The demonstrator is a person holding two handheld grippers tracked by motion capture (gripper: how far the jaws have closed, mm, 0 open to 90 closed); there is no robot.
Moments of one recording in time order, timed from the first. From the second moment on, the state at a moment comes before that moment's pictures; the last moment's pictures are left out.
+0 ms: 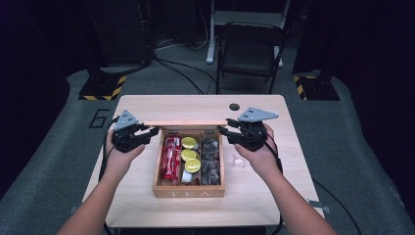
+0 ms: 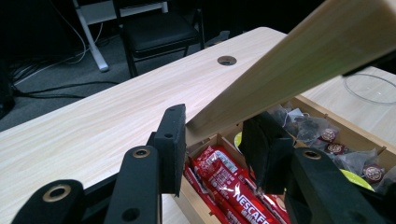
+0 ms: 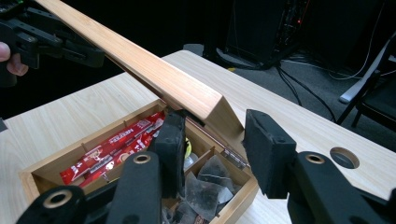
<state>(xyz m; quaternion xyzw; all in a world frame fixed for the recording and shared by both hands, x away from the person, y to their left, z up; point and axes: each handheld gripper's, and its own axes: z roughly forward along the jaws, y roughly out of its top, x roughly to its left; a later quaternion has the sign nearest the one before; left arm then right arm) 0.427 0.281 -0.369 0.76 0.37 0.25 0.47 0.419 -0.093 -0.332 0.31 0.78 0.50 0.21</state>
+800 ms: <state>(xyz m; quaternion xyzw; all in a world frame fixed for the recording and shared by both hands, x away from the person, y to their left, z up) 0.434 0.282 -0.367 0.75 0.38 0.24 0.48 0.448 -0.085 -0.353 0.33 0.78 0.49 0.21</state>
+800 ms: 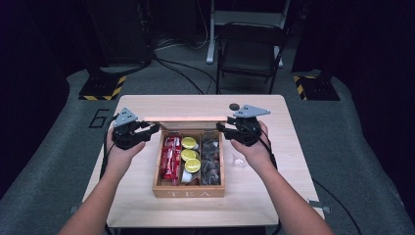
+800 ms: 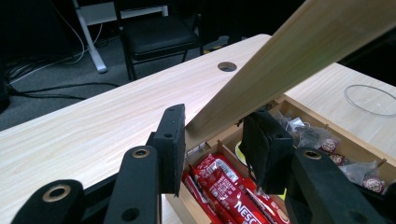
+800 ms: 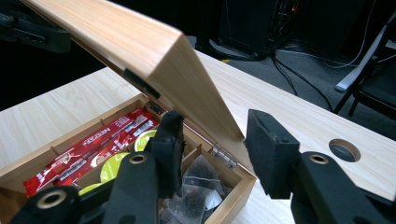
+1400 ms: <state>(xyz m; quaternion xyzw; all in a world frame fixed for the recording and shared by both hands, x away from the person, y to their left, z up) 0.434 0.282 -0.369 0.74 0.38 0.24 0.49 0.446 -0.083 -0.358 0.35 0.77 0.49 0.22</state>
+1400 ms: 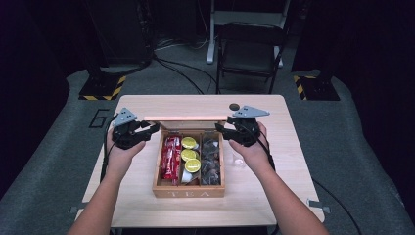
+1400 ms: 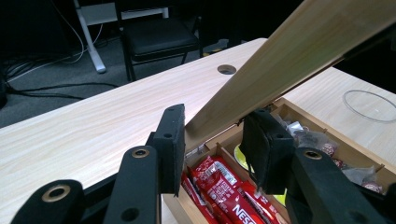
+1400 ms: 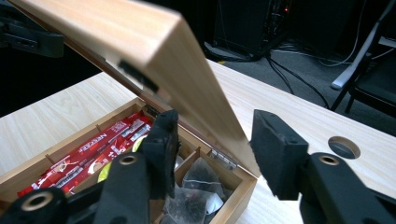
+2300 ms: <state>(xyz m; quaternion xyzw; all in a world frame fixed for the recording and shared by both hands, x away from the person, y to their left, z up) 0.429 0.284 -0.375 0.74 0.38 0.23 0.50 0.379 -0.088 -0.406 0.35 0.77 0.49 0.20</state>
